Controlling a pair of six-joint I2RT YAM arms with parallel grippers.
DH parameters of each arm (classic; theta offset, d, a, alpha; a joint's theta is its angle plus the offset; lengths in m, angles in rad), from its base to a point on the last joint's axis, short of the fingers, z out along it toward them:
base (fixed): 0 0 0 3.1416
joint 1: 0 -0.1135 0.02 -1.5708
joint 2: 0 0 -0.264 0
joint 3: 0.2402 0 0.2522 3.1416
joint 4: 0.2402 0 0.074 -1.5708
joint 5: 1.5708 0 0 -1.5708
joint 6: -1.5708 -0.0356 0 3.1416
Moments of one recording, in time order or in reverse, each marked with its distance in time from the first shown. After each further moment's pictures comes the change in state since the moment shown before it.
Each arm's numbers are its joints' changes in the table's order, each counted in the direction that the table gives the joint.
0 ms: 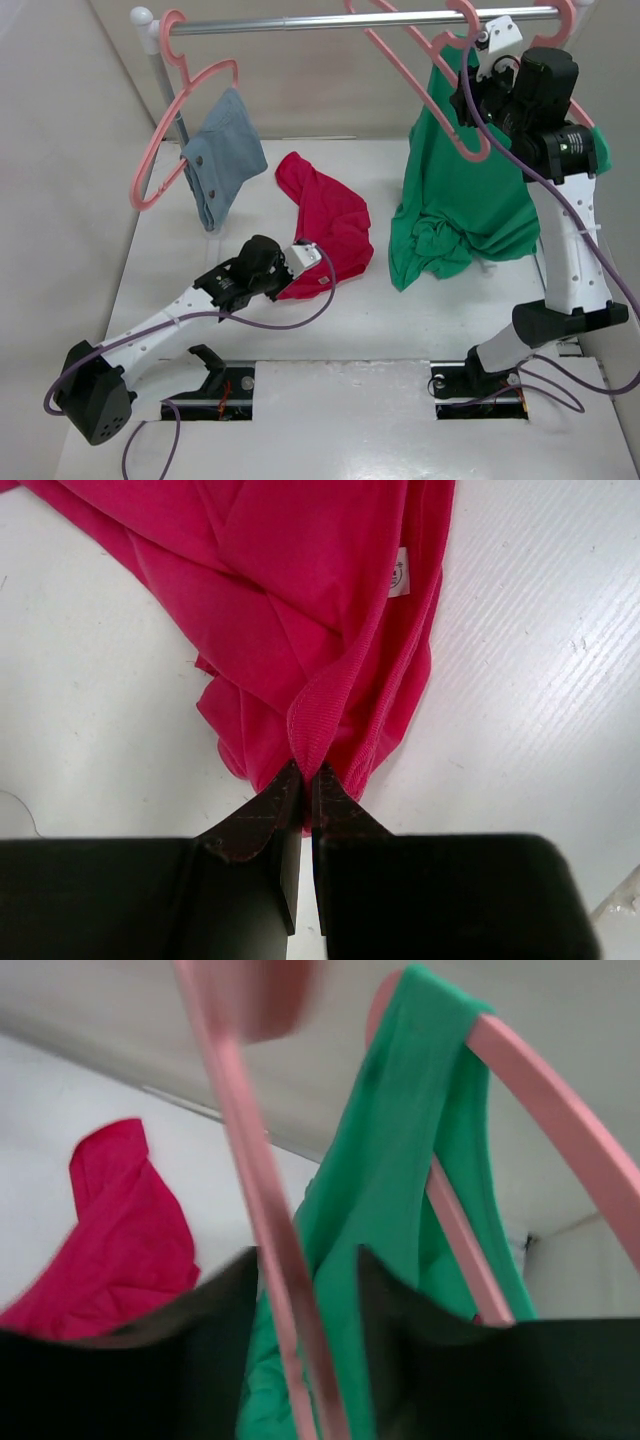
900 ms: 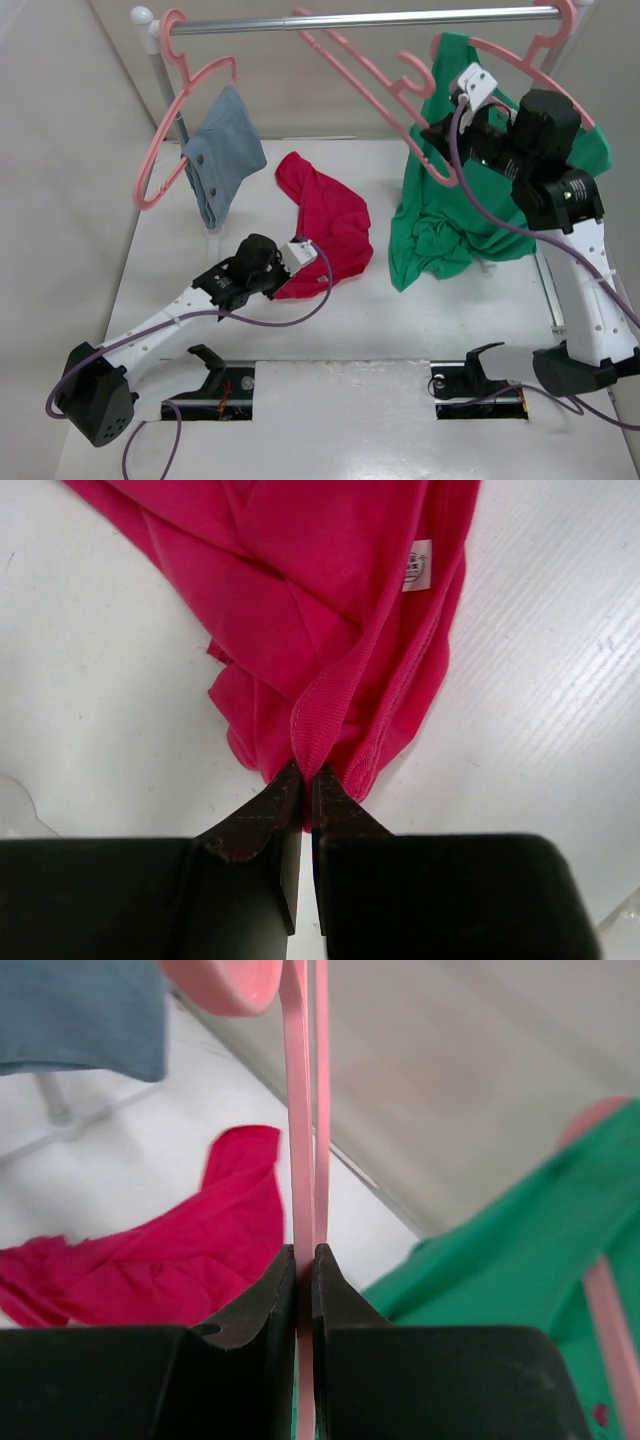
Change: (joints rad) left arm -0.031 0.002 -0.013 -0.010 -0.003 0.002; right arm -0.075 0.212 -0.266 -0.126 -0.332 0.129
